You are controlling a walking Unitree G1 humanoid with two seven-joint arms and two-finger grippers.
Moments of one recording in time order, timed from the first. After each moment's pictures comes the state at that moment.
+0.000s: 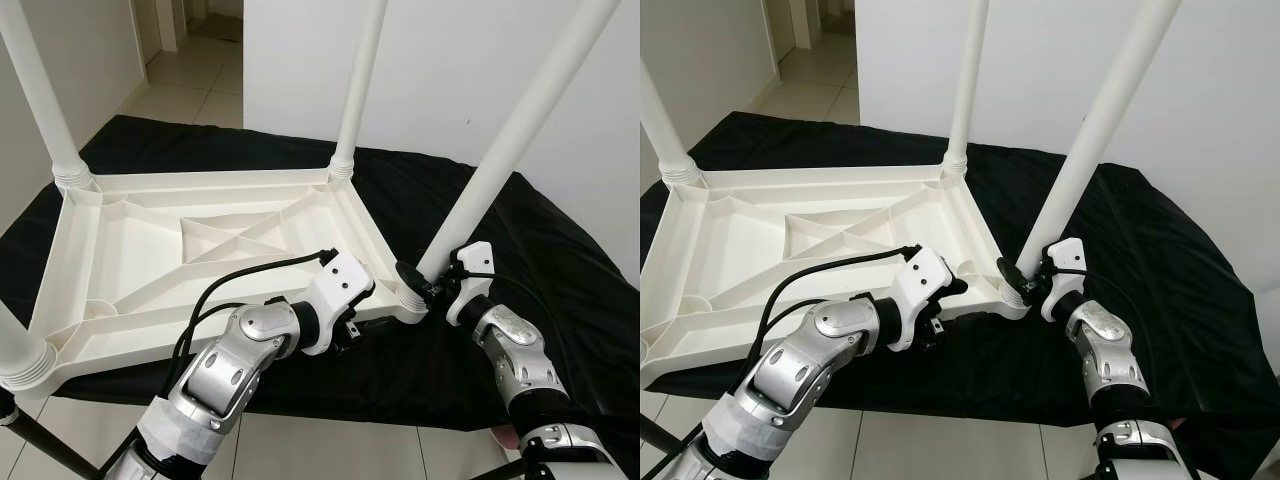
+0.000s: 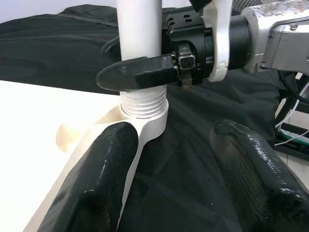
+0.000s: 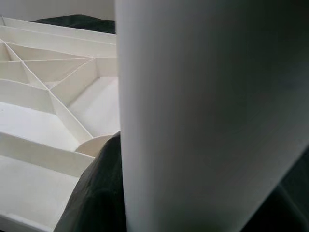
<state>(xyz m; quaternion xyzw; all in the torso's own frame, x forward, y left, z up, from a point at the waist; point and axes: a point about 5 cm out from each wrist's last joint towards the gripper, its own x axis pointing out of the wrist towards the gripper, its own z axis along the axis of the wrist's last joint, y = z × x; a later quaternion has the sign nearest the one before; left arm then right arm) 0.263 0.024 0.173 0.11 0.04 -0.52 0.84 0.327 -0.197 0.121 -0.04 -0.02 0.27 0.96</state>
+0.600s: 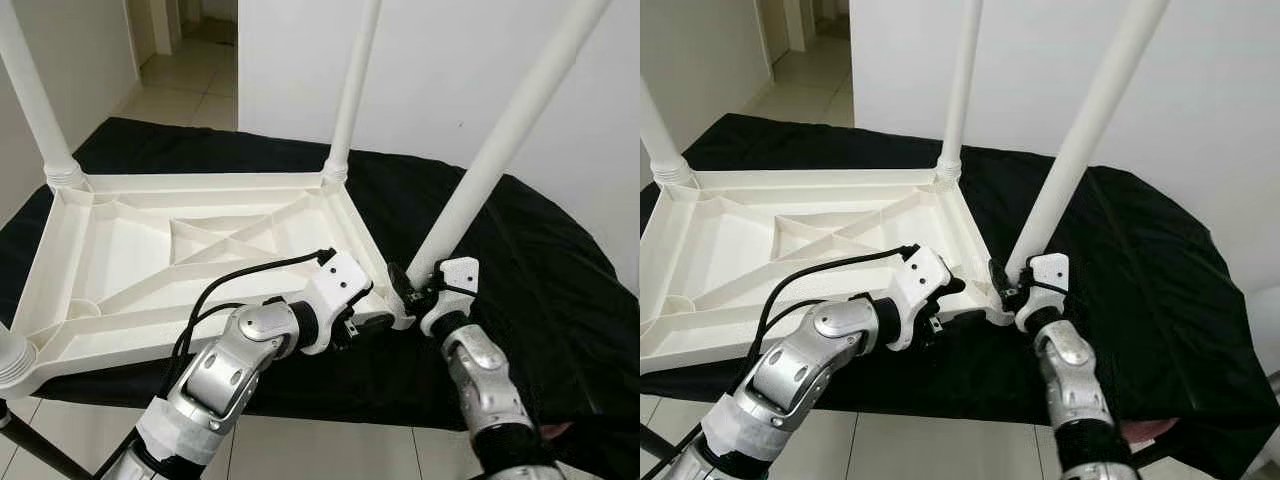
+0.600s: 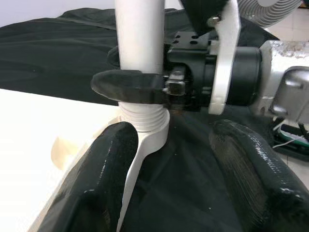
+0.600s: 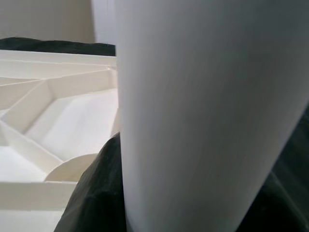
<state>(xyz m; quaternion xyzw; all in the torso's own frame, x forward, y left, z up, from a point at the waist) 0.263 0.025 0.172 0.11 0.05 -0.52 0.84 0.308 -0.158 0.115 0.01 -0.05 0.11 0.99</state>
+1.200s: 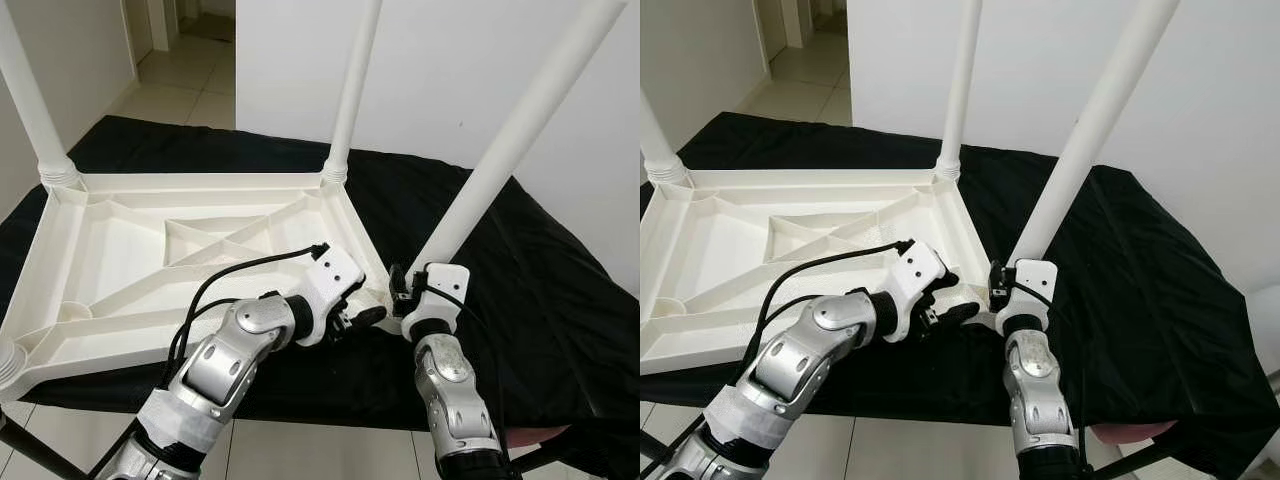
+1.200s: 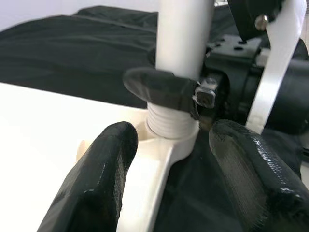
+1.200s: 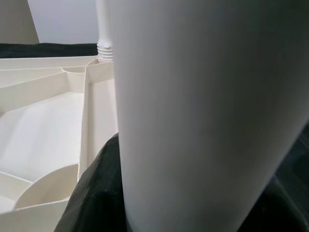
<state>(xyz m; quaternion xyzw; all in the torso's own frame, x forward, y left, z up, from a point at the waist) 0.277 0.030 0.172 0.12 0.04 -0.51 0.85 0.291 -0.133 0.121 0.04 -0.03 -0.01 1.00</state>
